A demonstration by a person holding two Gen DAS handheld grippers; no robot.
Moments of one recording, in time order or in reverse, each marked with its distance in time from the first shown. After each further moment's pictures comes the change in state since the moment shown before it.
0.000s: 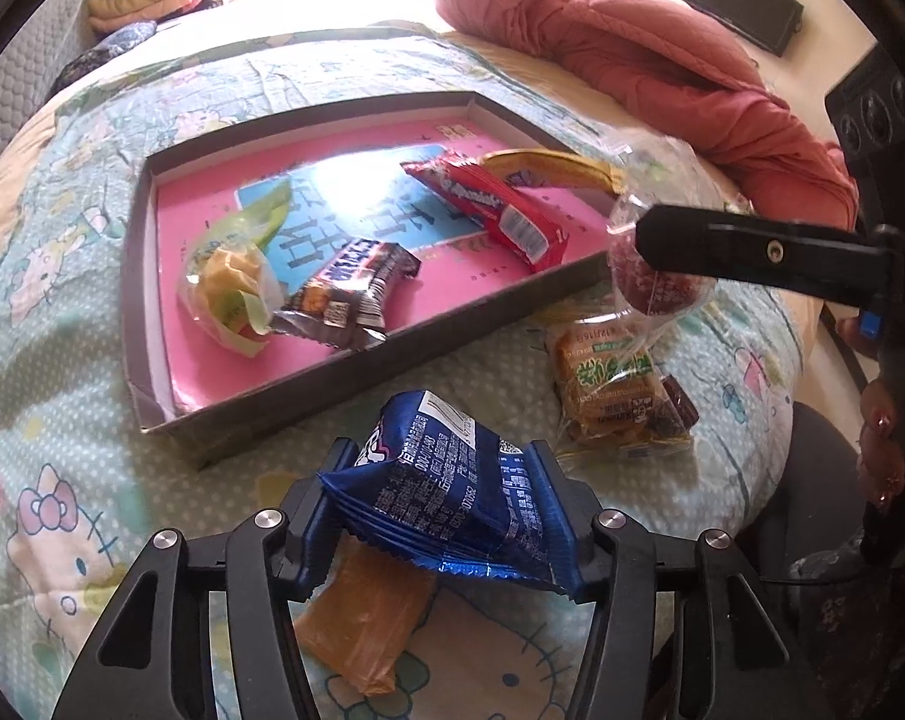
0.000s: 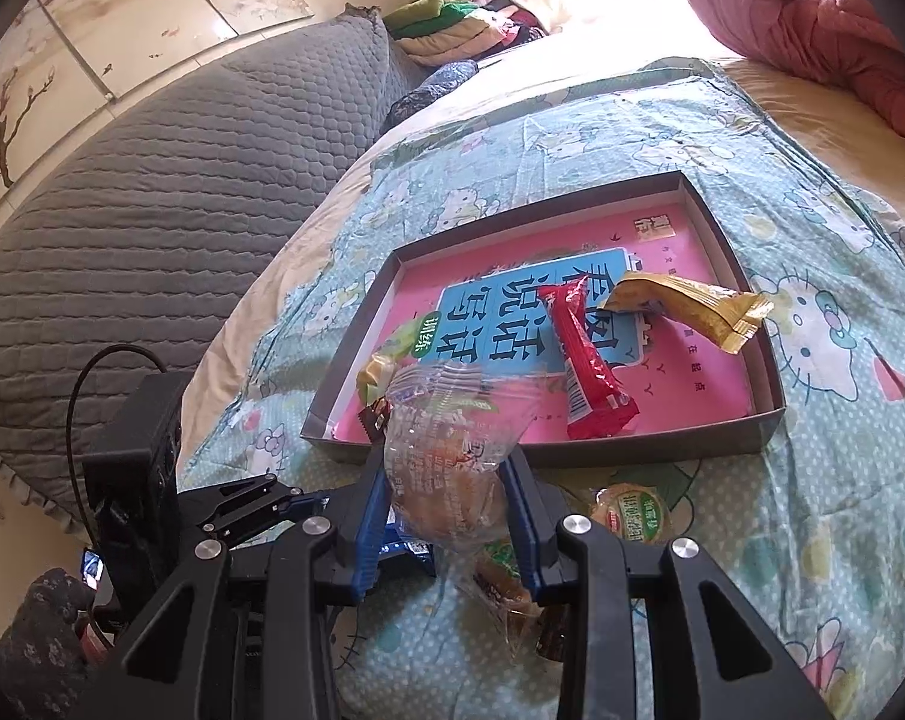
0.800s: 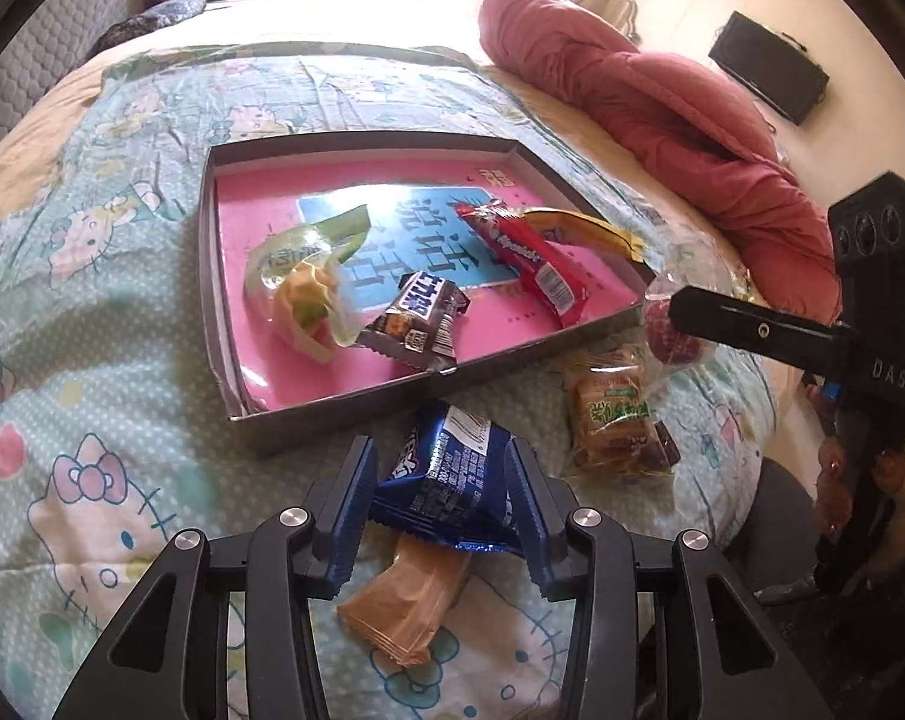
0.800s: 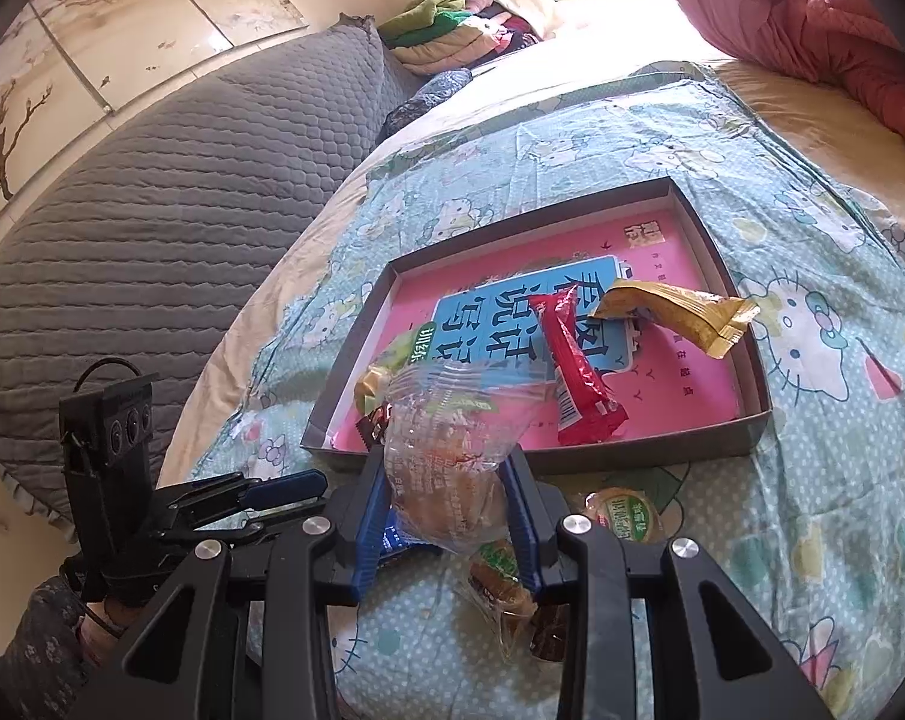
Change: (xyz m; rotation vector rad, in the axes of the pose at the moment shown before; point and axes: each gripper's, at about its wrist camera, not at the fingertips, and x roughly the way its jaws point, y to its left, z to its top) left arm -0.029 0.025 0.000 -0.105 -0.050 -0.039; right arm -0.005 -0.005 0.002 0.021 -0.017 0.004
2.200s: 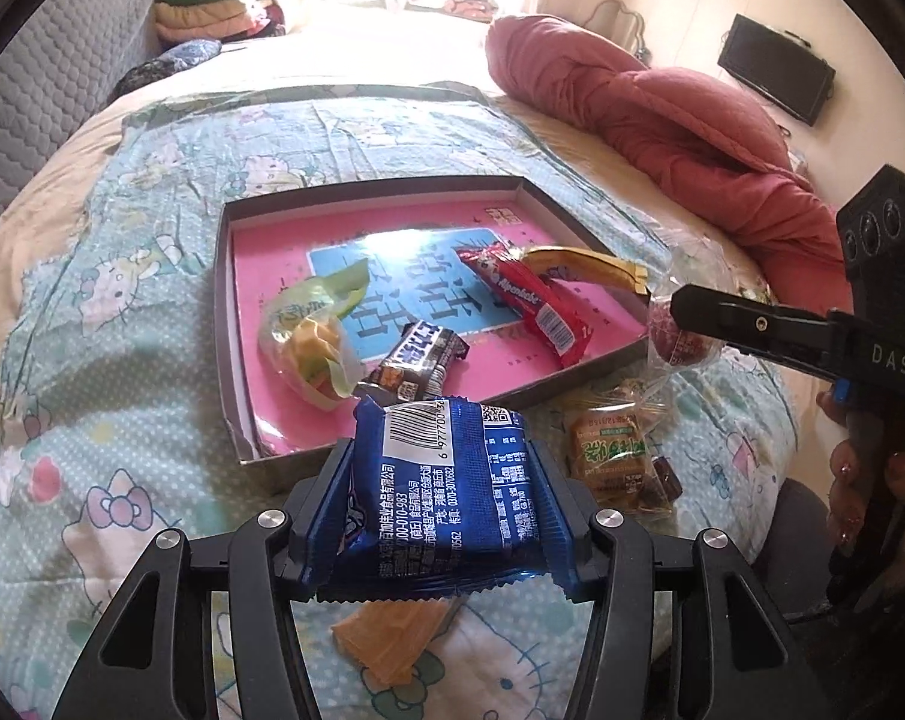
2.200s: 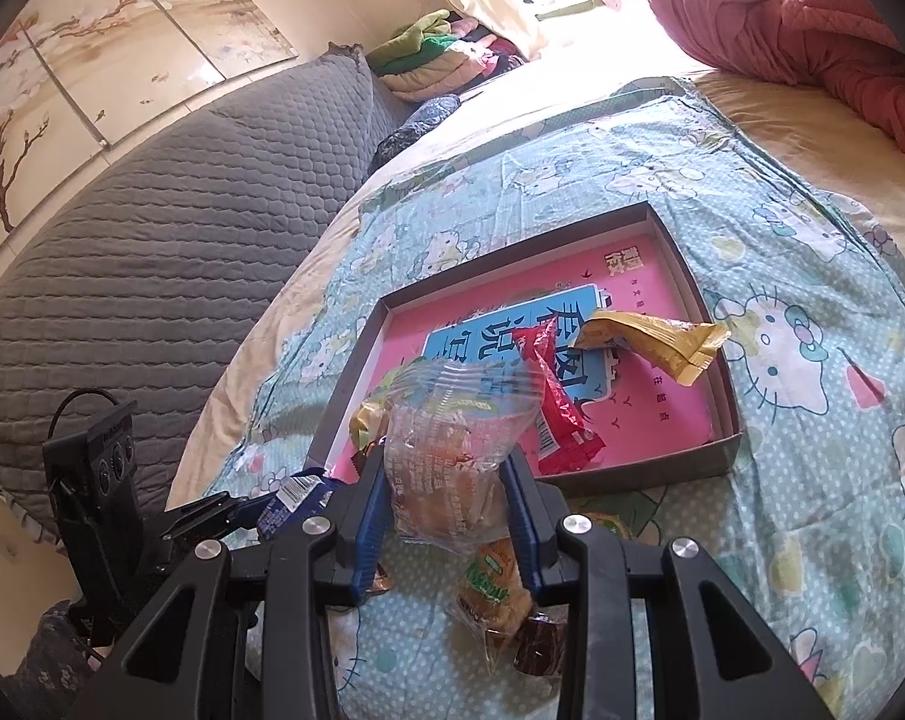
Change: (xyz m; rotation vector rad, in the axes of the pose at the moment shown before) left arm -0.019 -0.015 0.005 0.002 -0.090 0.094; right arm -0.014 -0.012 0.008 0.034 -0.066 0.002
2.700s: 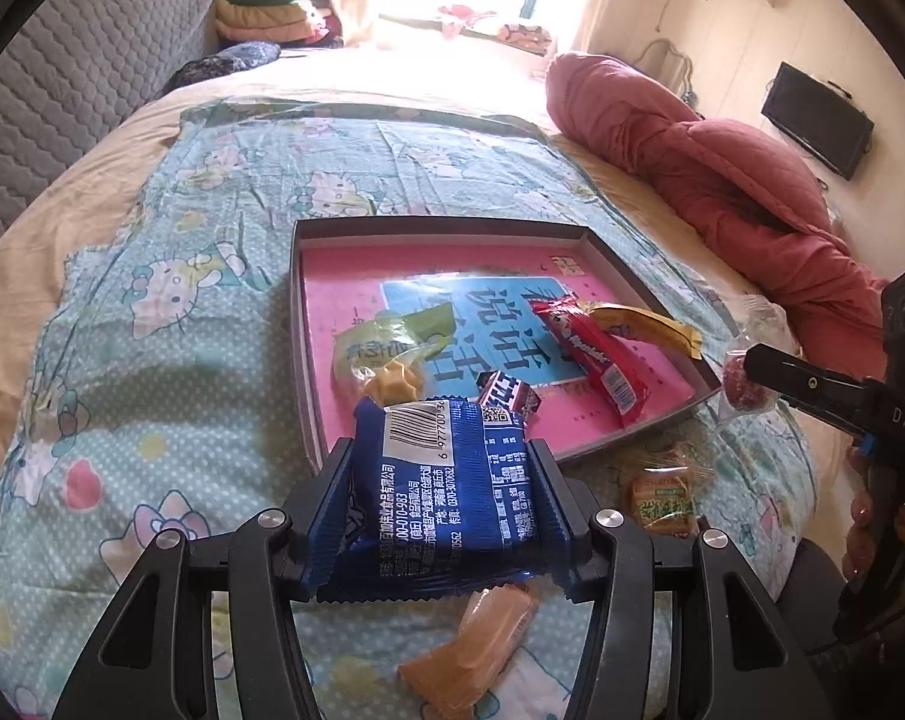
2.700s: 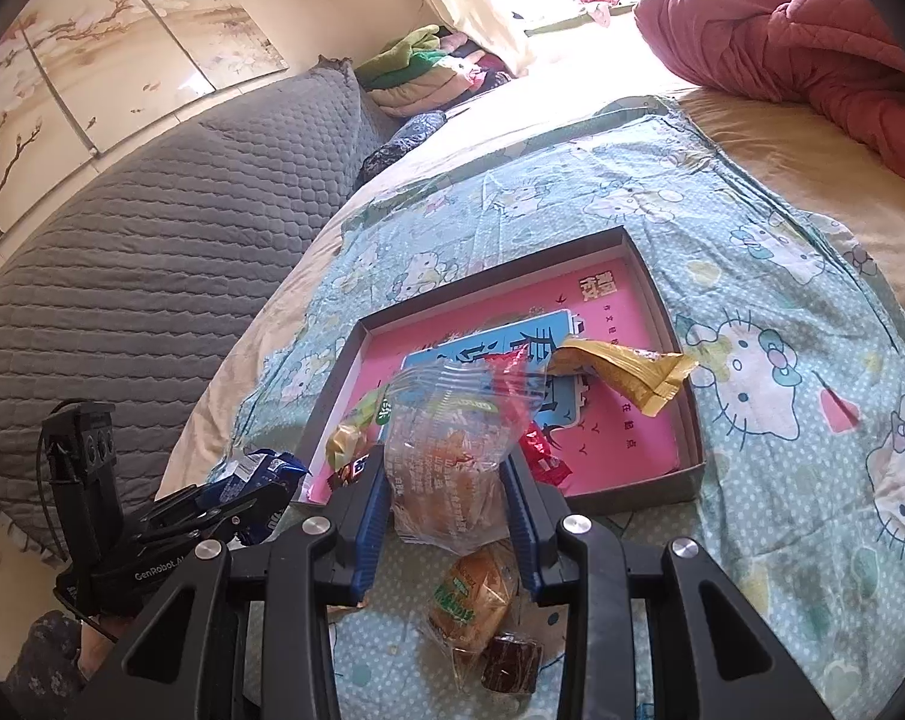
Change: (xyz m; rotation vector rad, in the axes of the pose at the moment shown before) left arm 0.001 0.031 0.013 -0.096 -0.063 0.063; right arm -0.006 -0.008 0.009 -0.003 -0.040 -0.046
